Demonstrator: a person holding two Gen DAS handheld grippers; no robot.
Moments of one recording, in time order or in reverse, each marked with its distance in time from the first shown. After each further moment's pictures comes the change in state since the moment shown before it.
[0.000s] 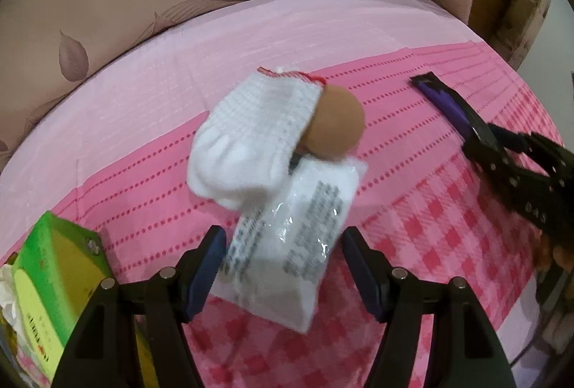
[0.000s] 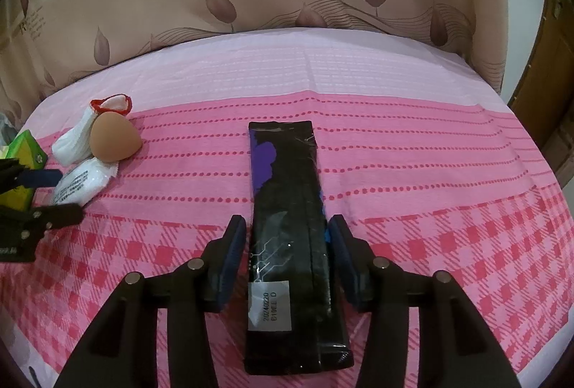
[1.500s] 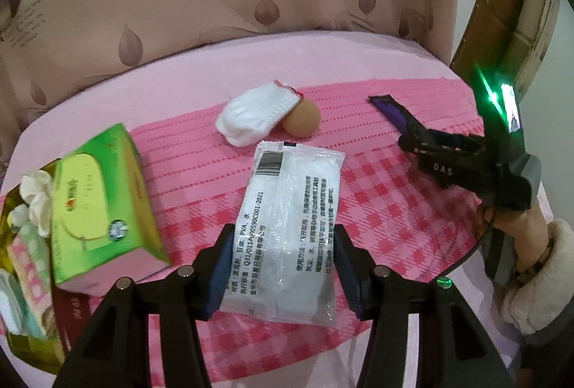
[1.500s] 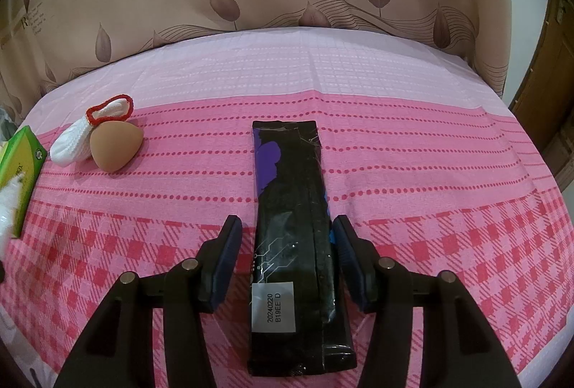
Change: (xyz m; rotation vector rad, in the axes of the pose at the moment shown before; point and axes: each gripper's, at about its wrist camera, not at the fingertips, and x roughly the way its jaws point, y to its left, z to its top) left arm -0.098 -0.022 -0.082 -0.136 -0.160 -0.004; right arm 0.002 0.002 -0.001 -0.005 0.001 -0.003
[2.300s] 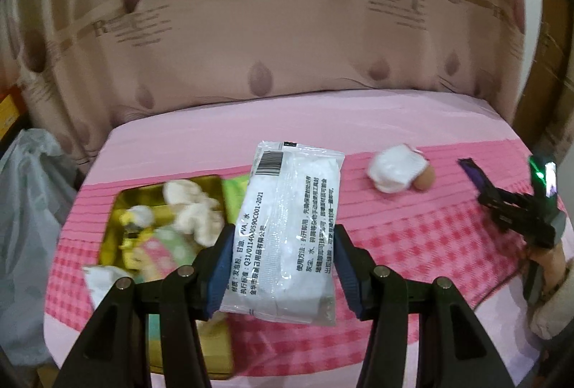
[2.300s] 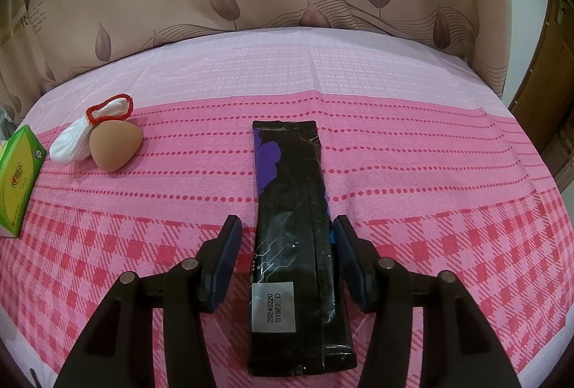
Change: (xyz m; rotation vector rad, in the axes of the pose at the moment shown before) left arm -0.090 0.115 -0.001 -0.138 -0.143 0.242; right arm 0.000 0.000 0.000 -0.001 0.000 -0.002
